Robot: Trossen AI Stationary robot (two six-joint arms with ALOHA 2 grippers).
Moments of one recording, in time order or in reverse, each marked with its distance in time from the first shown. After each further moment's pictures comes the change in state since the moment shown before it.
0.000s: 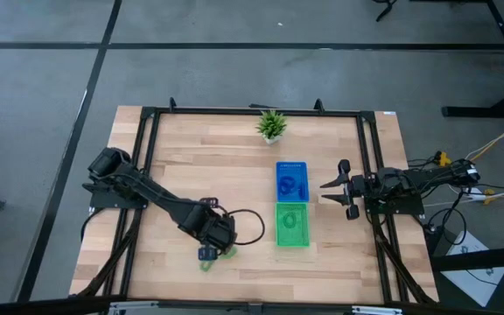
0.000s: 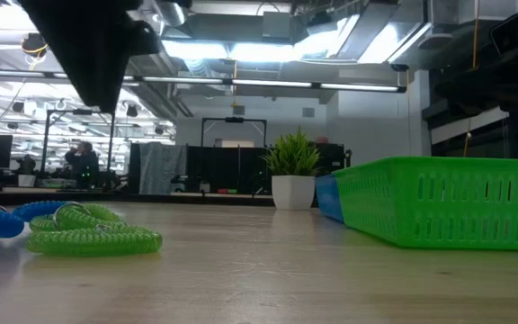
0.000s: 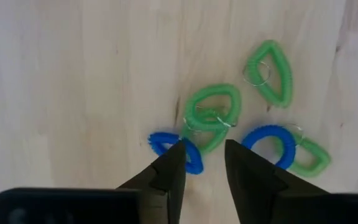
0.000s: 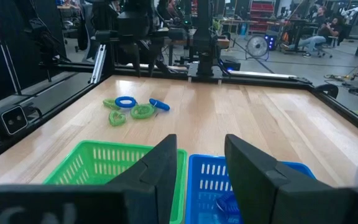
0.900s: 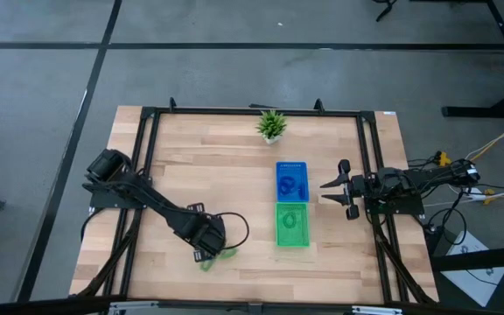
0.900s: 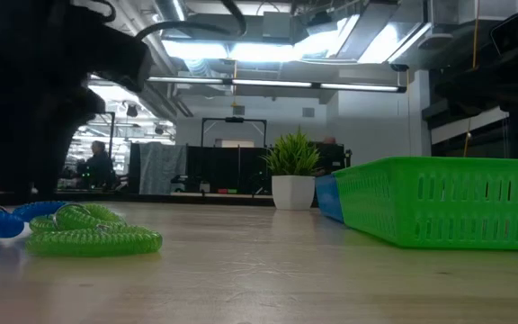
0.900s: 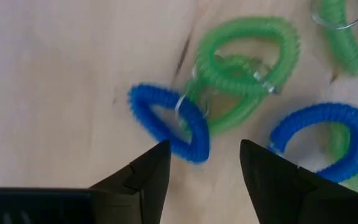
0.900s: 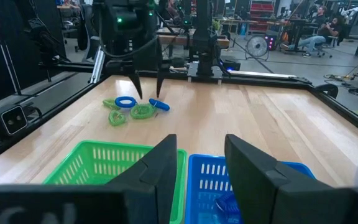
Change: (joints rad) left arm -0.056 0.003 -0.278 0.206 0.015 -0.237; right arm 0.000 0.000 0.000 0.000 0.000 0.000
